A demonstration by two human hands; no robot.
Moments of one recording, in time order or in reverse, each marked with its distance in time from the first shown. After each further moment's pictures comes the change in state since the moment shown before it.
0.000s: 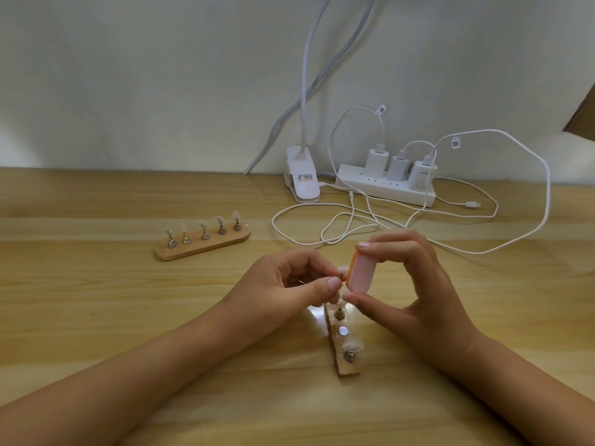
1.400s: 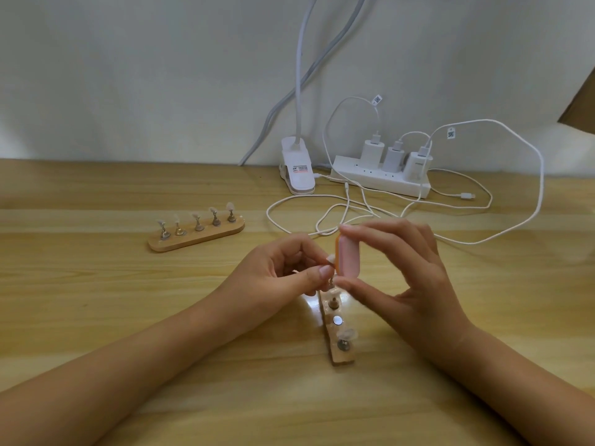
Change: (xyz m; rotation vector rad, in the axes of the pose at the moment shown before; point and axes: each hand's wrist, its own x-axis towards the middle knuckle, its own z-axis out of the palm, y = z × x) left_hand 0.001 -0.001 0.001 -0.012 -0.002 0.036; right_hand 0.004 -0.011 0.002 -0.188 0.007 0.001
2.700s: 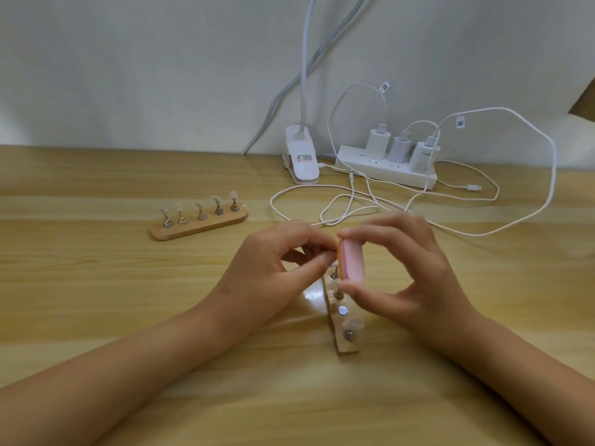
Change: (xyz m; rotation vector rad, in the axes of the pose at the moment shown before) left_hand -0.004 0.002 0.002 0.401 0.193 0.213; right_hand 0.000 0.003 0.000 0.049 -0.077 0.016
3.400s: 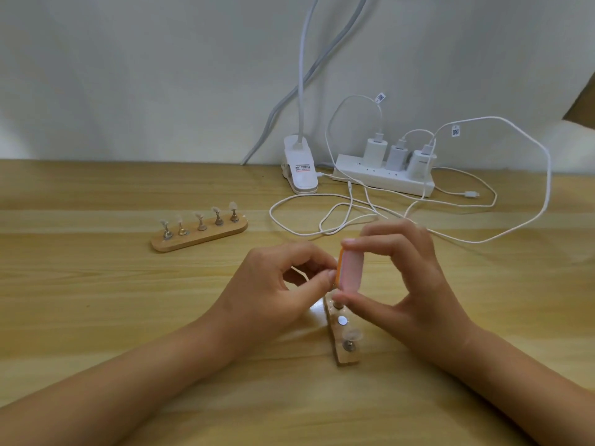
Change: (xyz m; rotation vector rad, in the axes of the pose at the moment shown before) left_hand -0.004 0.006 0.001 0.022 -0.050 -0.076; right_hand -0.004 0.004 0.003 0.043 0.056 -0.016
